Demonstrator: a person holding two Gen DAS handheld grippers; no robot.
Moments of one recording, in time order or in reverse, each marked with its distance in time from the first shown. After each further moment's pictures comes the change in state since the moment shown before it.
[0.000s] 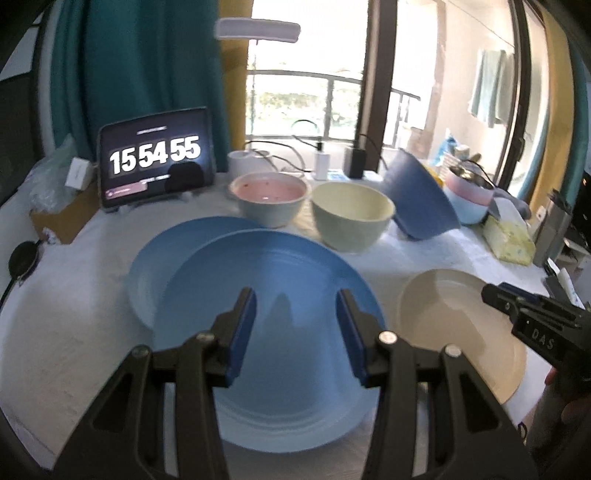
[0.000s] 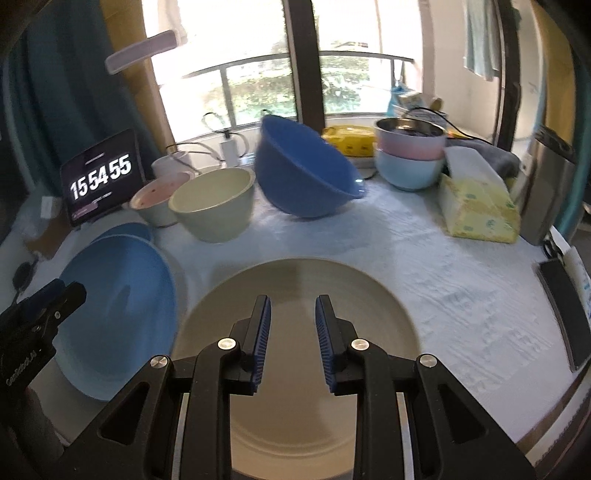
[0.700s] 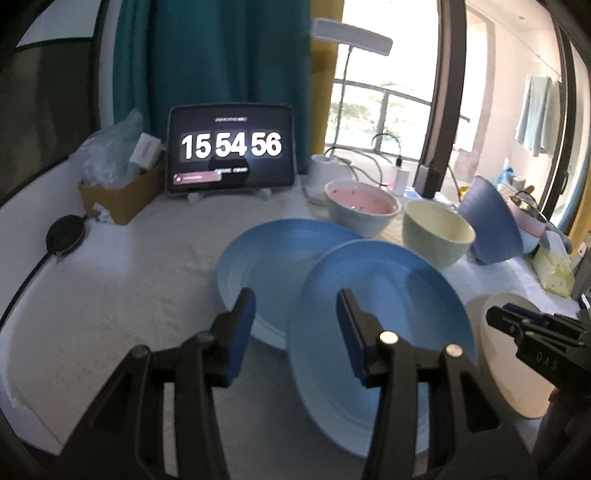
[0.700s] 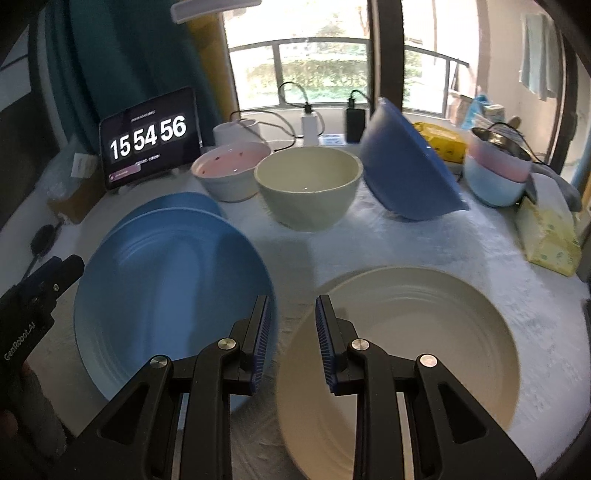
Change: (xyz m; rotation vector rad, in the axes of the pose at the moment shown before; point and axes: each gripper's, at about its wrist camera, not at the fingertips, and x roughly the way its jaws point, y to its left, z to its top) left arm 0.003 0.082 -0.006 -0.114 -0.029 0.146; right arm 0.038 0.084 0.008 -0.128 0.078 0.113
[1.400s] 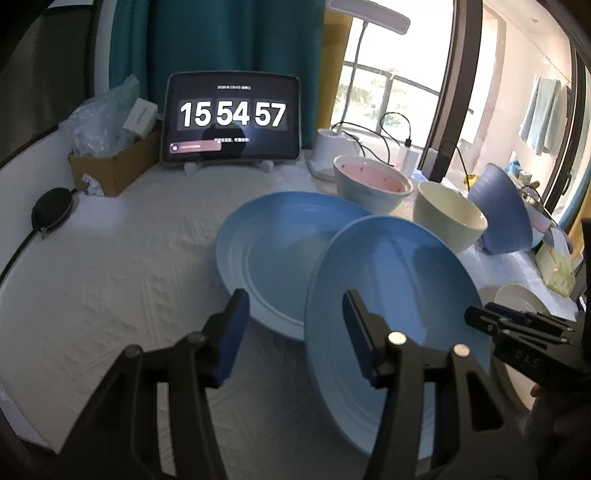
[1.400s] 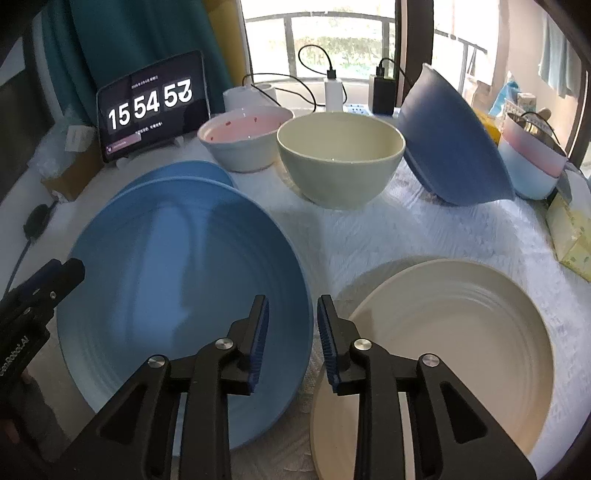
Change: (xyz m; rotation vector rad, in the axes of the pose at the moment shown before) left arm 0.026 0.010 -0.007 -0.036 0.086 -0.037; right arm 0.041 0.016 0.003 -0.023 0.109 0.008
